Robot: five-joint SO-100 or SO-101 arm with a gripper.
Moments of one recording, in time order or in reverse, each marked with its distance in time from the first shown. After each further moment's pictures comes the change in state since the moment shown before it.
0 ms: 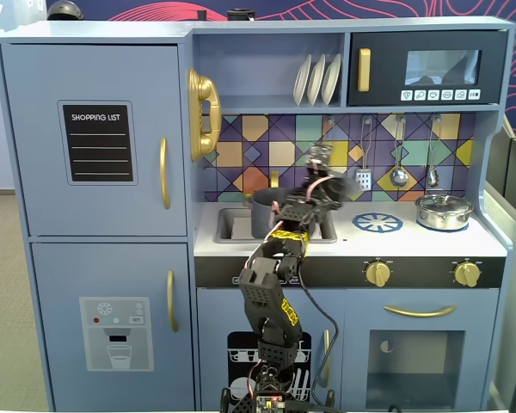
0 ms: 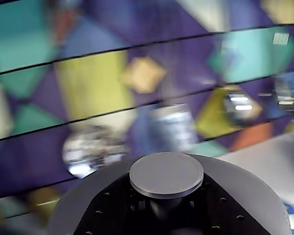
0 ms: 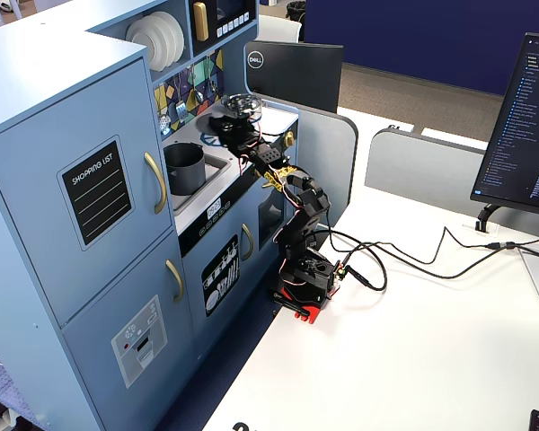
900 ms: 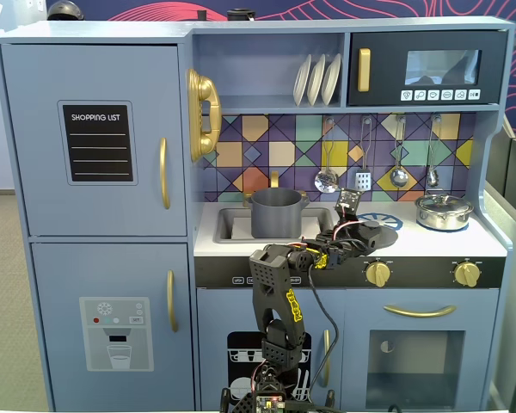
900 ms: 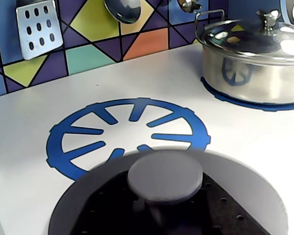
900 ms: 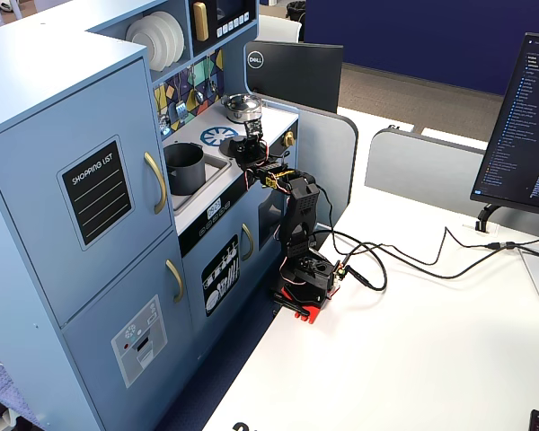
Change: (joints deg) arm 13.3 -16.9 16.4 -26.3 -3.7
